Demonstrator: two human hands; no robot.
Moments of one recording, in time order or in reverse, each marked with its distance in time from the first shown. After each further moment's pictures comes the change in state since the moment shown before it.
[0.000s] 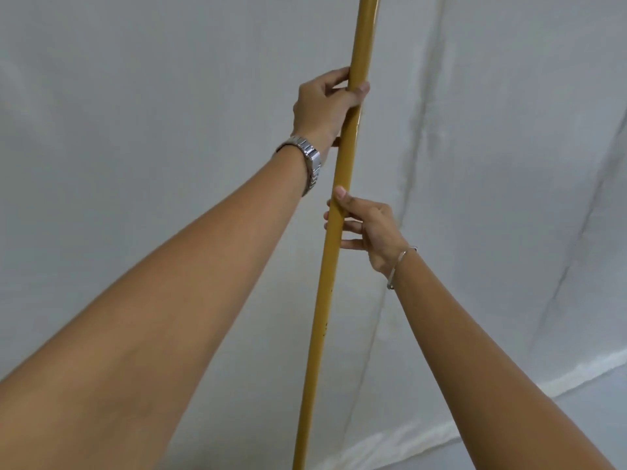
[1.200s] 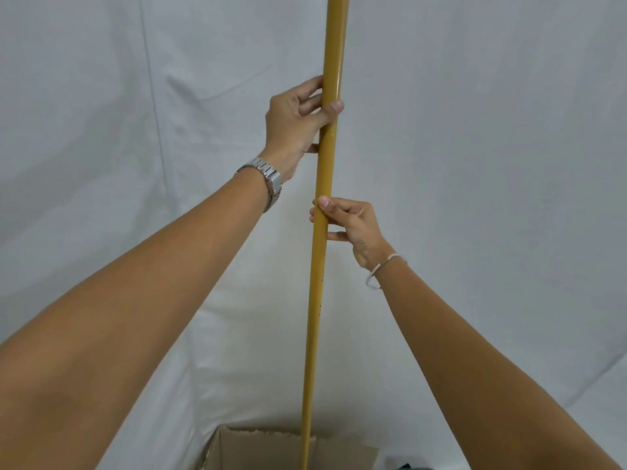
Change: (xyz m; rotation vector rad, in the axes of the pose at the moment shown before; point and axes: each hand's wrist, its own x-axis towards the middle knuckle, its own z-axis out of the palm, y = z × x) left_hand 0.034 -0.121 -0.537 0.278 0.287 -0.106; right_hand 0.123 0.157 0.520 0.200 -0.422 0.068
